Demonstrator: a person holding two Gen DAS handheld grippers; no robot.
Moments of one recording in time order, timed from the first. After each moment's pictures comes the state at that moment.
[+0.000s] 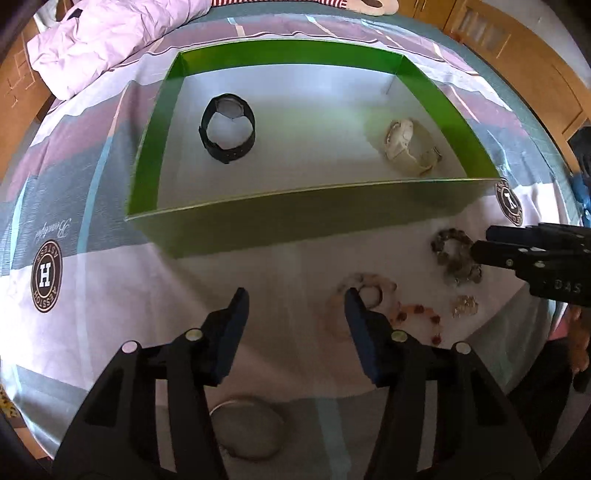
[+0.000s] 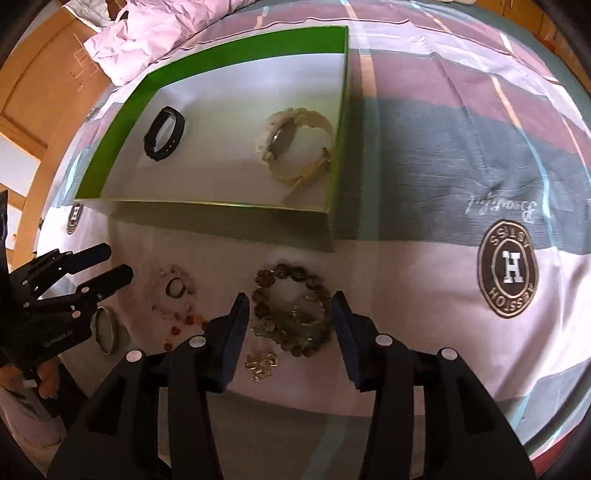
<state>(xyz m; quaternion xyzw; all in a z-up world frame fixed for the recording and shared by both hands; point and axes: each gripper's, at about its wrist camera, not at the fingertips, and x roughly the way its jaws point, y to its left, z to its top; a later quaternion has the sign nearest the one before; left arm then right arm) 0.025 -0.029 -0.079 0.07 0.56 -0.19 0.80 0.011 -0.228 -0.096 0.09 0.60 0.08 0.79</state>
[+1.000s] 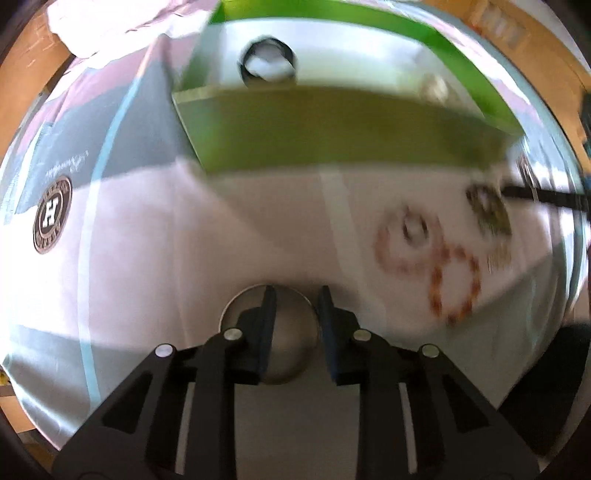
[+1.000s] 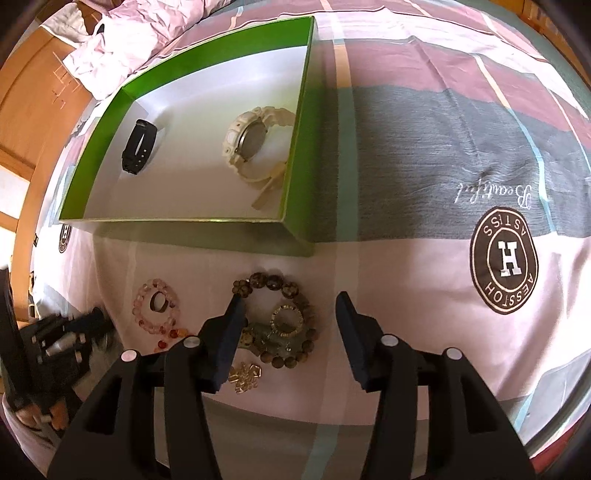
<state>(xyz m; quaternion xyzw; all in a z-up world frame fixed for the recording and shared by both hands) 0.005 0.009 -0.110 0.06 0.59 -0.15 0.79 0.021 -0.250 -0.106 0.12 0.61 0.04 0.79</state>
